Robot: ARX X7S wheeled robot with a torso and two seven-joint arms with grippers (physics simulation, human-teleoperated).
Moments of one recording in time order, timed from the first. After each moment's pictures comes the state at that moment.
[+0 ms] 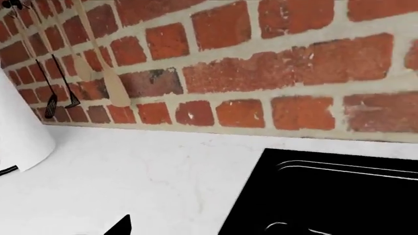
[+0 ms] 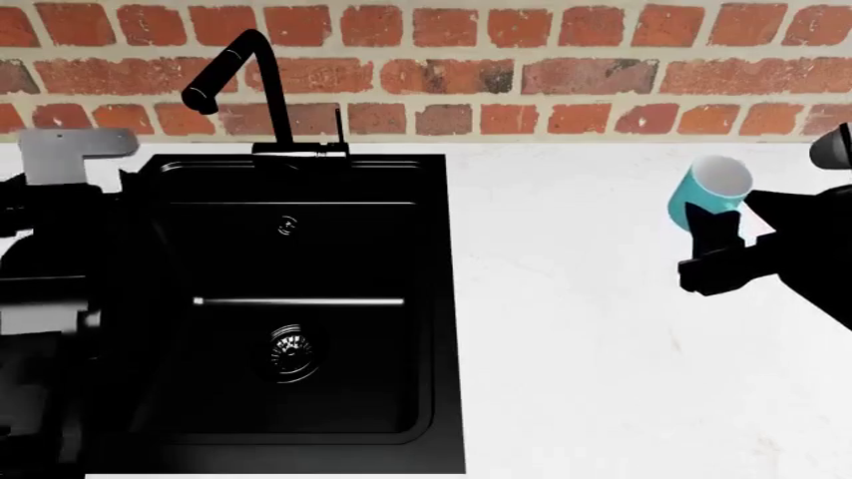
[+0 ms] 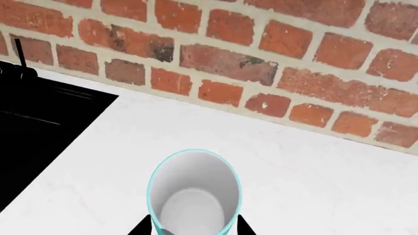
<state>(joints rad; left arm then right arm) -1.10 -0.44 0.17 -0.92 -0.13 -0.28 -0.23 0.83 0.96 -0.04 -0.41 1.30 1.24 0.40</state>
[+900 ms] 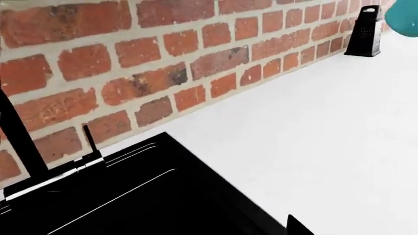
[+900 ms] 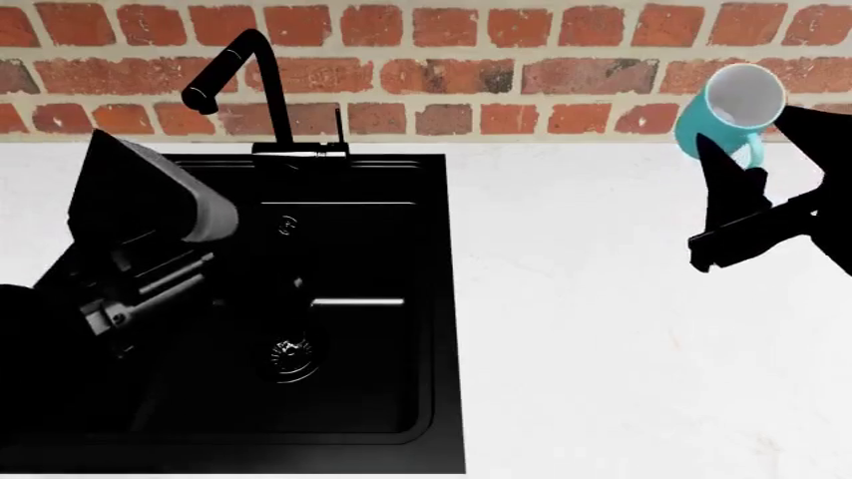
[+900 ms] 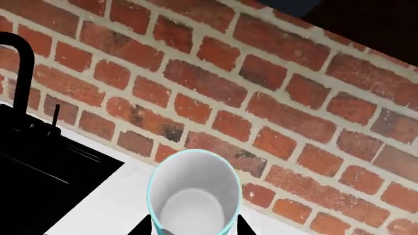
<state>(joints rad) -0.78 -0.58 -0.08 0.60 -0.99 -1.36 0.13 0.86 1.02 0.00 -0.65 1.22 1.13 0.33</state>
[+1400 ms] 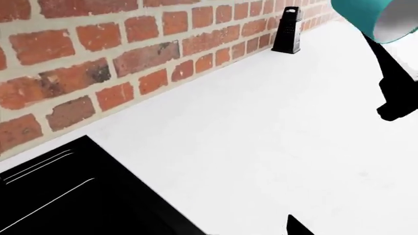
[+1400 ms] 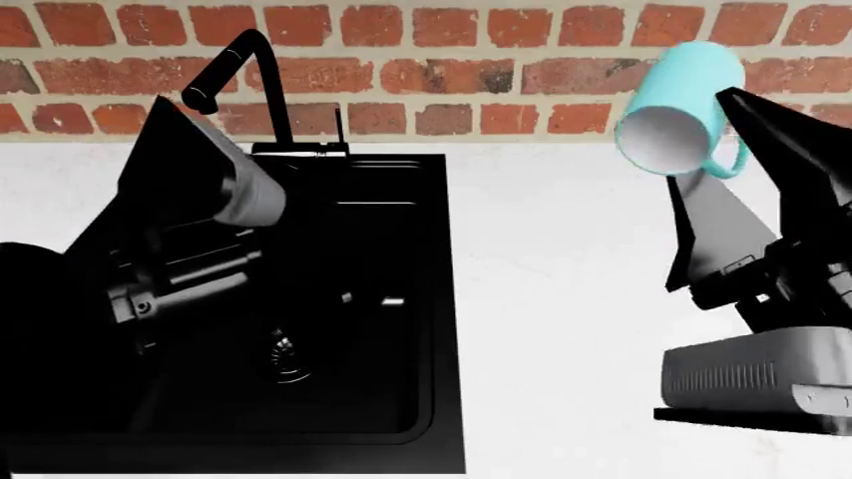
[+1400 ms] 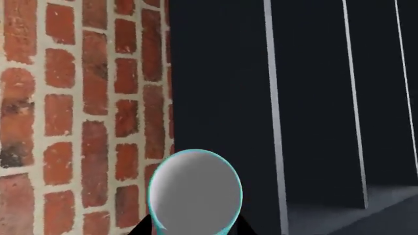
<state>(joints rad) -1.01 -0.56 0.01 0.45 -1.58 -1.48 -0.23 0.60 1.30 -0.63 -0.92 -0.48 0.60 0.18</state>
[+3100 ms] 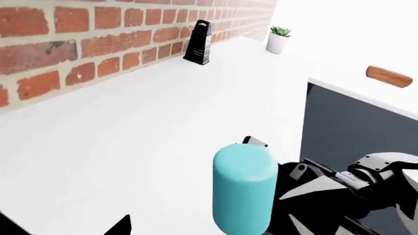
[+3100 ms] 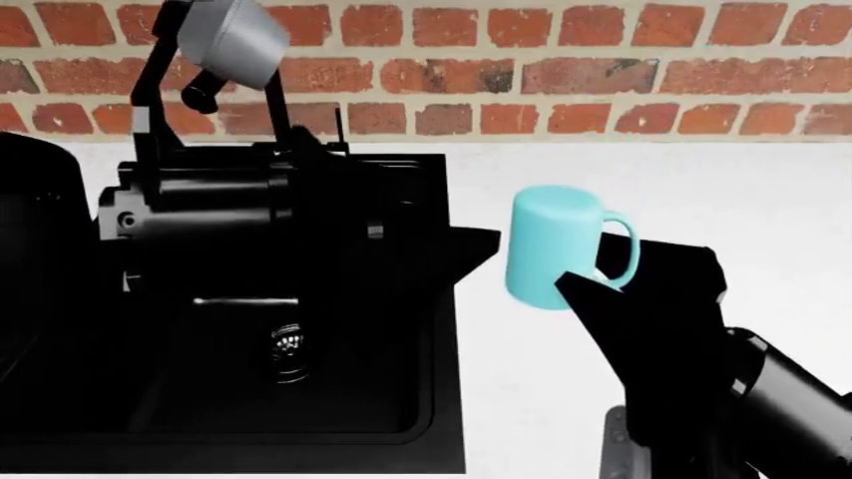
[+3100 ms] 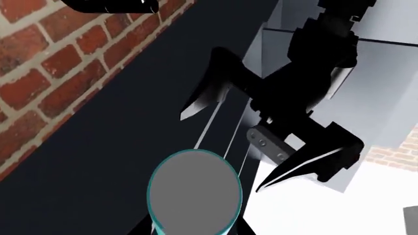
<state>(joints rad) -1.33 -0.56 0.32 0.16 -2.16 -1.30 -0.45 0.53 1.21 -0.85 -0.56 -1.66 0.44 0.40</state>
